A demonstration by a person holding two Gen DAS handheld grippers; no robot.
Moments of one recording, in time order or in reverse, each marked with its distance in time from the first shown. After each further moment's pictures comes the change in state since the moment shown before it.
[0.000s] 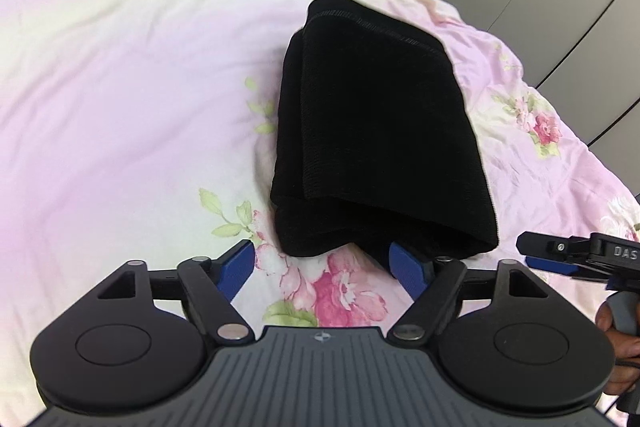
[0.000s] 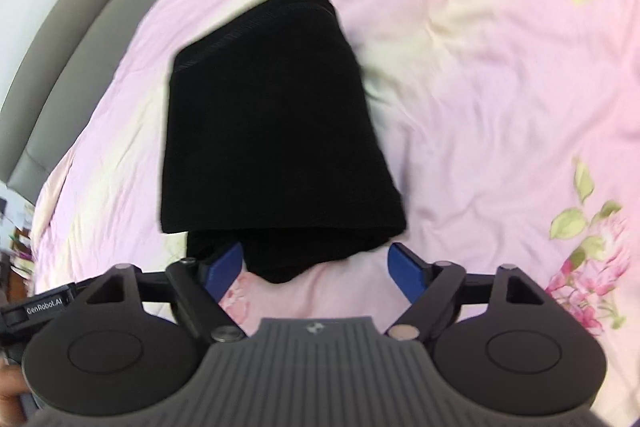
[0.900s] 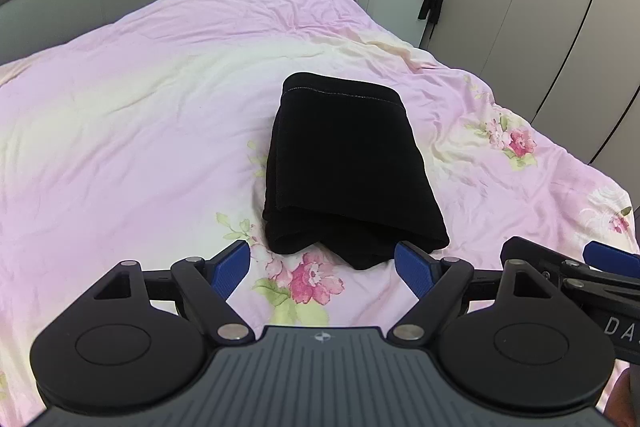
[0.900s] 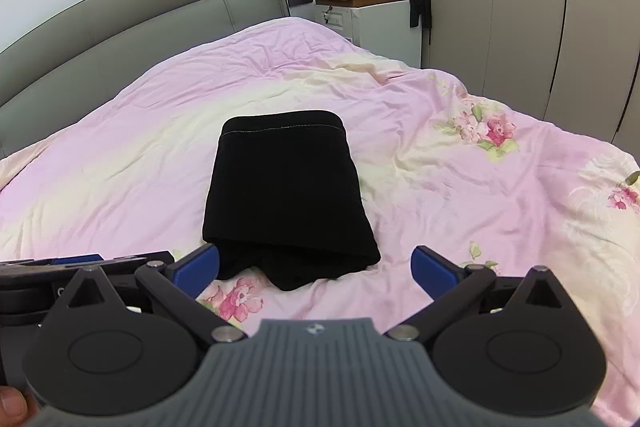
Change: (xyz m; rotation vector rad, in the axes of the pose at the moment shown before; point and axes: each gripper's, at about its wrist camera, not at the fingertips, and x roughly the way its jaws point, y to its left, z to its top) left arm -0.098 -0.080 -0.048 0.086 -0.180 0.132; right arm -0.131 0.137 -0.102 -0.242 -0.337 -0.296
